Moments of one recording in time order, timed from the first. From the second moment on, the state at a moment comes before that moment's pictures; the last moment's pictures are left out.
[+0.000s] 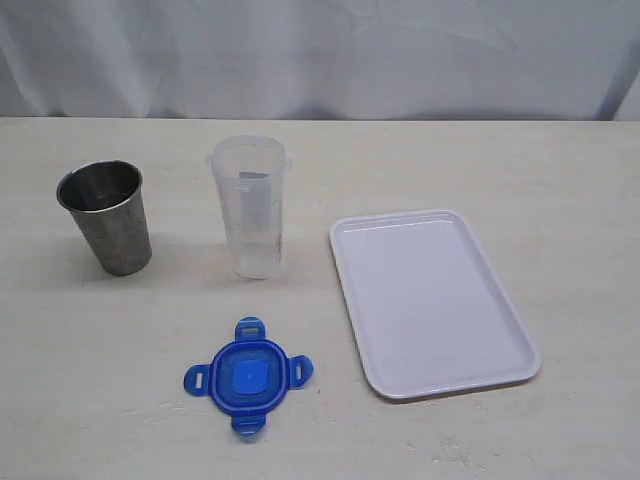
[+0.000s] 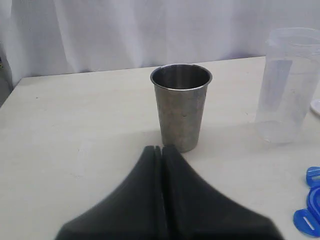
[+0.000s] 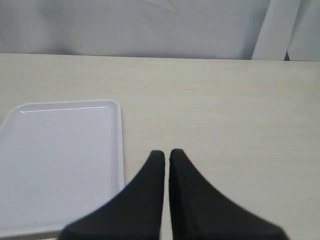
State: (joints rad) left arm 0.10 0.00 0.00 -0.17 0.32 0.16; right arm -0.03 0.00 0.00 -0.05 0.34 0.02
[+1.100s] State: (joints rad) left arm 0.10 0.48 -0.26 0.16 -0.63 -0.20; right arm -0.03 0.00 0.00 -0.05 0.34 0.02
